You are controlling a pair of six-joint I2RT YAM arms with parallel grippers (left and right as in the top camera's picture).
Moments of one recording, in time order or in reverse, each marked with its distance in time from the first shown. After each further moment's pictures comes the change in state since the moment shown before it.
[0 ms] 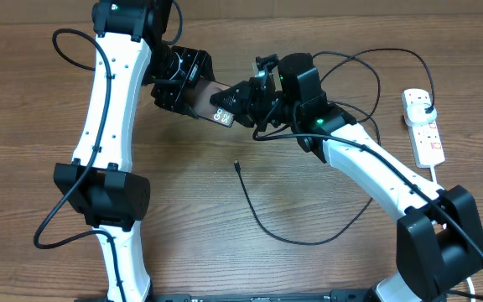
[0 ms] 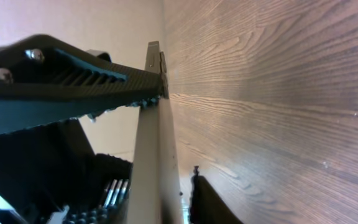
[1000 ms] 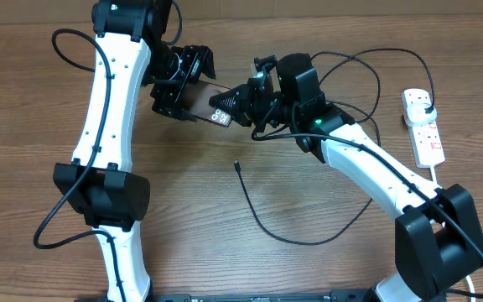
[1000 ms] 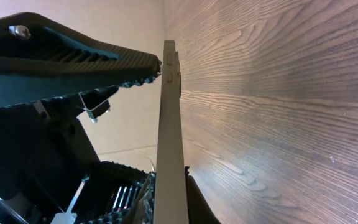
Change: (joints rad) left arm -0.002 0.000 -0.005 0.000 -0.001 -0.010; right arm 0.005 0.005 0.001 0.015 -0.016 0.039
